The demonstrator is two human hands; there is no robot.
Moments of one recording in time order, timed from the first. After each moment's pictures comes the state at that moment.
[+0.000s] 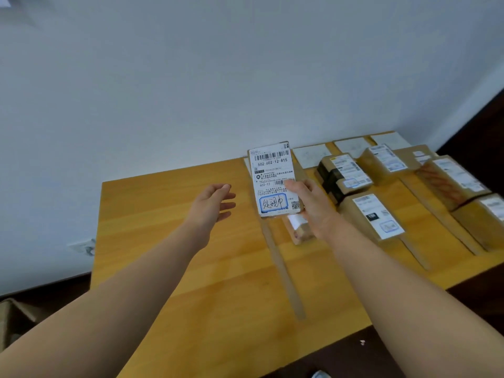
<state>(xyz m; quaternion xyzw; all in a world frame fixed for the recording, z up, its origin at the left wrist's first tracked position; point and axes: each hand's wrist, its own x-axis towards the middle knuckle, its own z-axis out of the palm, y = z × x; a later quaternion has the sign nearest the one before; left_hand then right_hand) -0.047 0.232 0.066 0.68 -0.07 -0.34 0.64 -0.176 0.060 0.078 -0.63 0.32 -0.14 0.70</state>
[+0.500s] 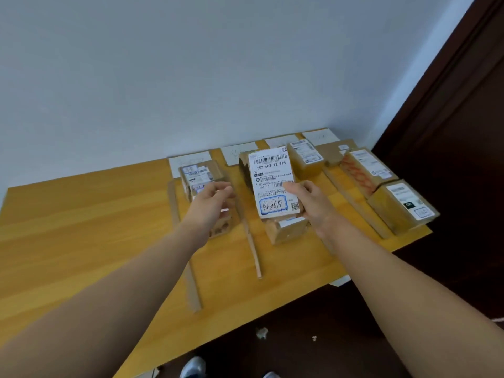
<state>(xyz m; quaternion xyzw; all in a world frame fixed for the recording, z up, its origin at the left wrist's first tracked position) -0.225 0.062 0.078 0.70 -0.13 -0.34 0.62 -0.367 -0.105 0.085 -0.65 0.35 -0.14 0.66</state>
